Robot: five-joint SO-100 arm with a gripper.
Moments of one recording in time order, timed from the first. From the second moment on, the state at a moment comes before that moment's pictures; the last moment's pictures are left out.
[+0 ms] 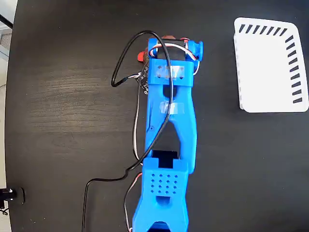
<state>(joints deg) 9.3 33.0 28.6 91.8 -42.0</state>
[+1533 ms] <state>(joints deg) 31.8 75.6 48.8 93.9 -31.1</state>
